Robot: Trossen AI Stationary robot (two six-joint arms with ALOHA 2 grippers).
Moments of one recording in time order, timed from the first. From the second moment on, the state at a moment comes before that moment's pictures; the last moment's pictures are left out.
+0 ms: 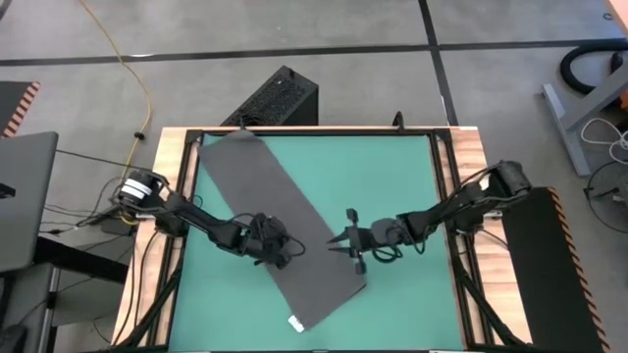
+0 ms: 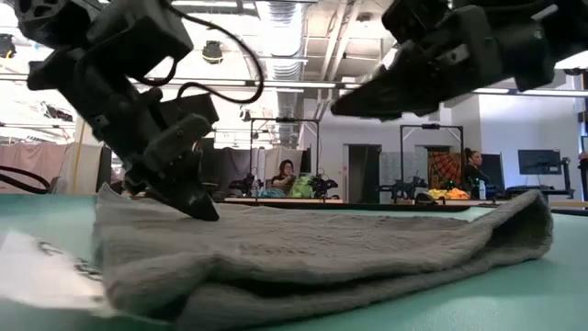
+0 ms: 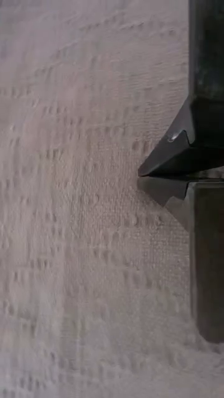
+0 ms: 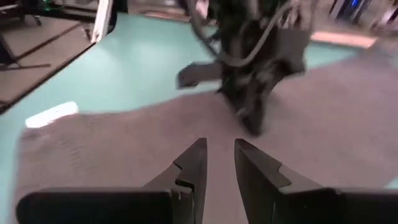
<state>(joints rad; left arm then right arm) -0.31 1.74 0.65 0.01 -0.50 -0.89 0.30 1.57 0.58 0.70 0.19 -0.02</state>
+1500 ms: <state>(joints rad) -0.49 1.51 0.64 0.09 -0.26 -0.59 0.71 1.58 0.59 0.60 0.29 -0.17</state>
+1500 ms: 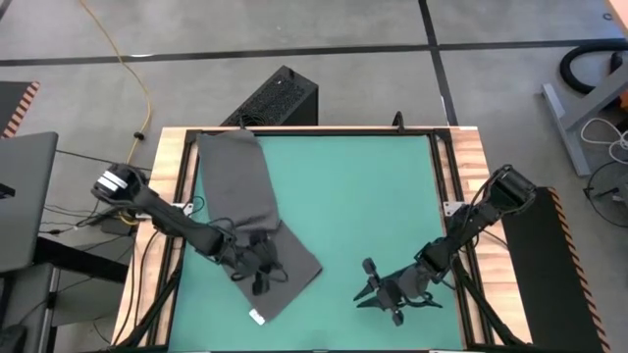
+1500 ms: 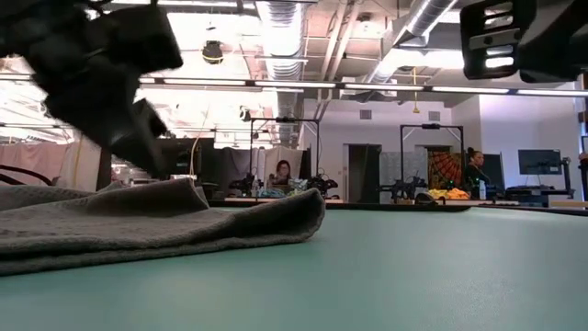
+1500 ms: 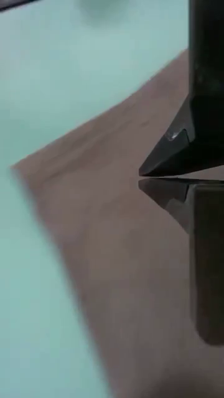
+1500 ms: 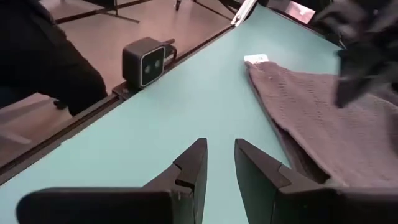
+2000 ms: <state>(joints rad) -0.61 1.68 0.65 0.26 -0.18 -0.70 0.41 1.59 0.70 0.50 0.21 -0.44</state>
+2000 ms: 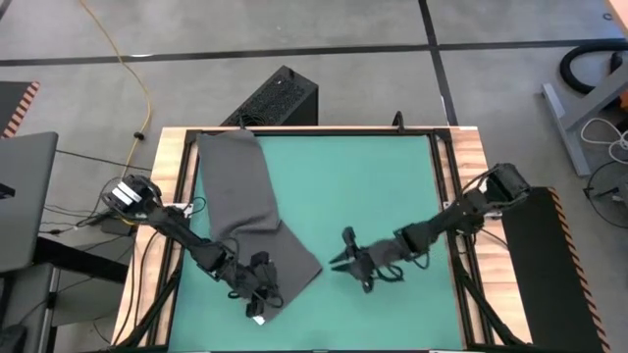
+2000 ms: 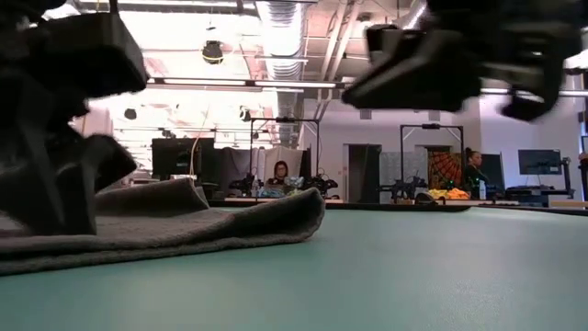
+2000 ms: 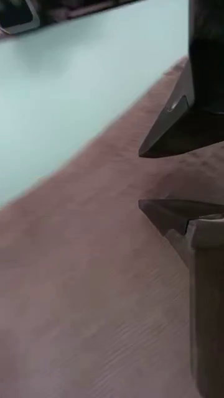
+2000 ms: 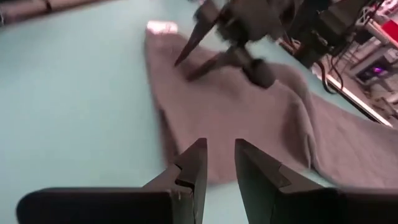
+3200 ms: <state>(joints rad) -0.68 1.51 0.71 0.16 -0.10 -0.70 0.46 1.93 1.06 0.27 0.05 -0.52</state>
